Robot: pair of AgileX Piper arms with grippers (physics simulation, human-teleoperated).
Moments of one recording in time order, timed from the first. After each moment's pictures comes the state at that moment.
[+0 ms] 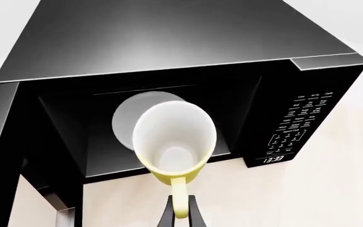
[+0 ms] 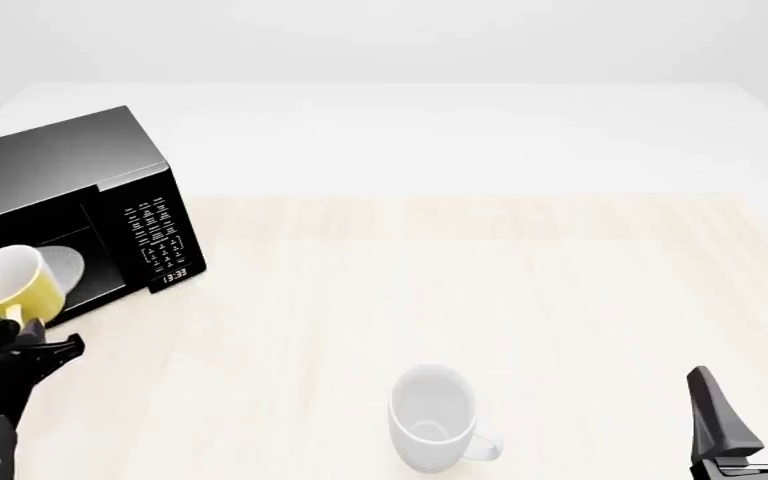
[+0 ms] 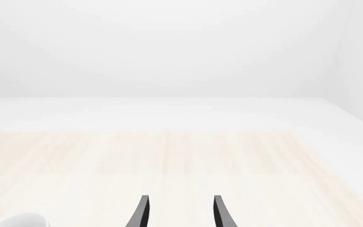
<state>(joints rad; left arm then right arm) 0.41 1.63 -0.24 -1.02 -0.06 0.00 0.01 0.00 0.00 0.00</state>
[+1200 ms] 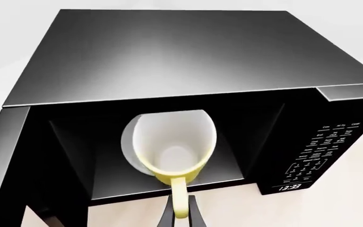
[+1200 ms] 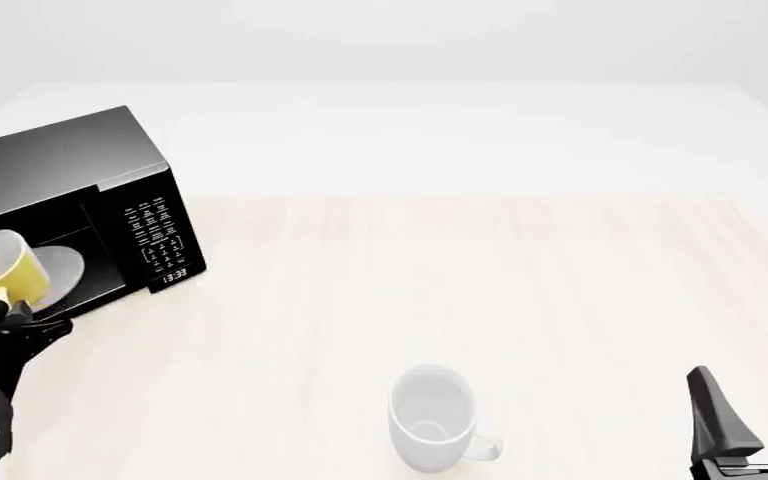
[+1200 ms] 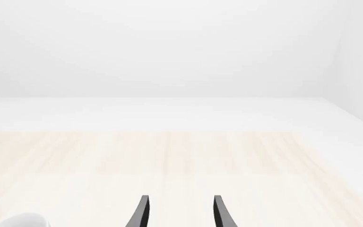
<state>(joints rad) 0.45 1.72 -0.36 -1.03 -0.07 0.00 0.01 0.00 0.00 0.00</state>
